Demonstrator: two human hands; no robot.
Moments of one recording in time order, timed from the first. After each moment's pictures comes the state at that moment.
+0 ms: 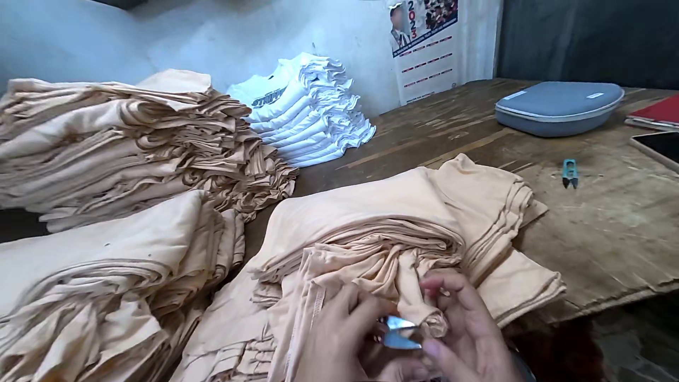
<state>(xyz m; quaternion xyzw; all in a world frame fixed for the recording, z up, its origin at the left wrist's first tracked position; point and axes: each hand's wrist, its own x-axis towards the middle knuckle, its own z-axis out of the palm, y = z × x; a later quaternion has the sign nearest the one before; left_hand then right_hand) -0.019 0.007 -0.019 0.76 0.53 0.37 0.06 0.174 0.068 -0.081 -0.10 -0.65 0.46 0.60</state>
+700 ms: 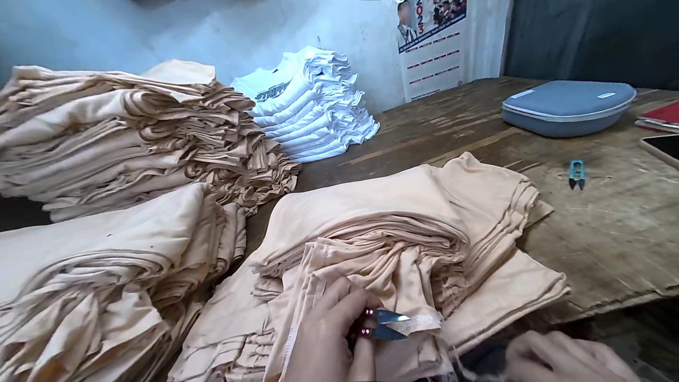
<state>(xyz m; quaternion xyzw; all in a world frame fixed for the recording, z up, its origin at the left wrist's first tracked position) -0.018 0.004 -0.011 0.72 0.57 0.38 0.06 0.276 0.015 -0.029 -0.44 -0.86 0.16 0.20</state>
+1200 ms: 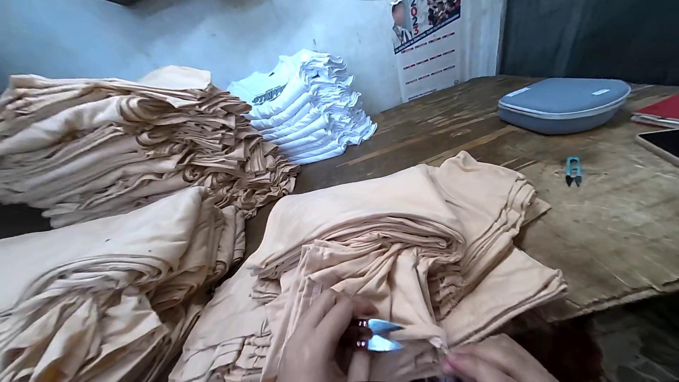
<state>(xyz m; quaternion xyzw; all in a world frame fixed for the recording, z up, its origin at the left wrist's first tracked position) -0.020 -0.007 -0.018 0.72 0.56 0.40 0.03 0.208 0.026 -0.098 -0.26 -0.72 0.13 0.63</state>
